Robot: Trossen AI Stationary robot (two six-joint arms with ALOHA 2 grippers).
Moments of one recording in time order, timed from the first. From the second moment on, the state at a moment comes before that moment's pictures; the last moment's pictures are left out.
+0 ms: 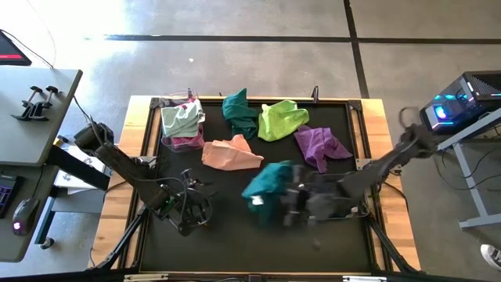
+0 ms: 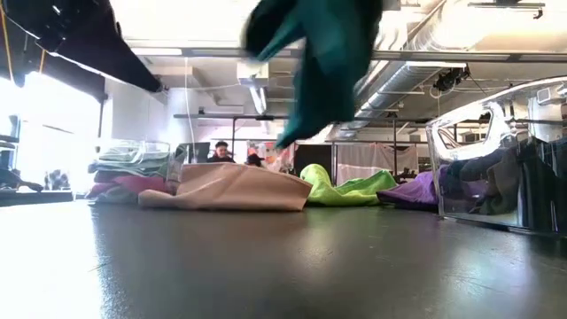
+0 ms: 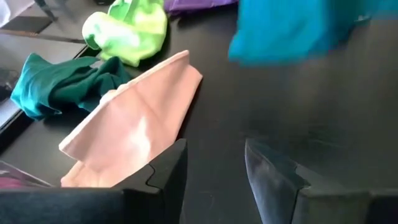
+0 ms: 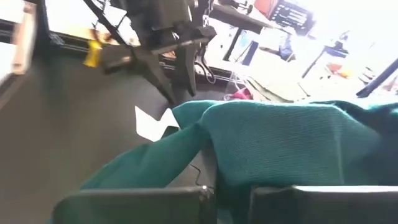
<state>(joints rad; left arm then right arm) -0.70 1.45 0.86 -0.59 -0.97 -0.81 0.56 1.45 1.04 -0.05 0.79 0.00</state>
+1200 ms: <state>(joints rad) -0.70 1.45 0.86 -0.55 -0.97 -0.81 0.72 1.37 1.04 -1.33 0.07 0.89</state>
